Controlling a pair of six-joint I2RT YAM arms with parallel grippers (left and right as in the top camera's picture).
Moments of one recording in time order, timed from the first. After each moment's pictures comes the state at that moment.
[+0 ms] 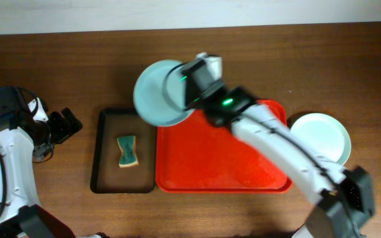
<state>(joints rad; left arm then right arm) 0.45 1.55 1.24 -0.98 0.21 -0.18 0.60 1.72 1.53 -0.70 0.21 0.61</state>
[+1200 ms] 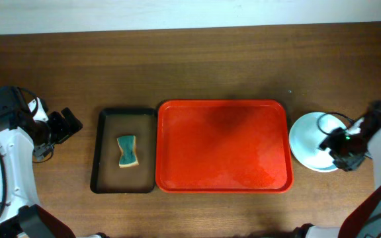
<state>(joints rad) 0.45 1.55 1.24 -0.98 0.21 -0.18 -0.50 1.54 1.02 -0.96 -0.17 0.27</state>
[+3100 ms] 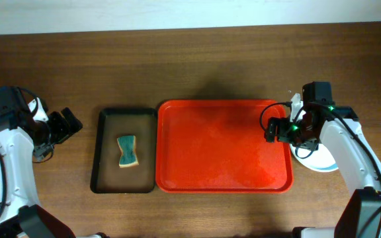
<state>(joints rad) 0.45 1.55 1.24 -0.98 0.21 -0.18 -0.08 1.54 1.02 -0.86 -0.20 0.12</state>
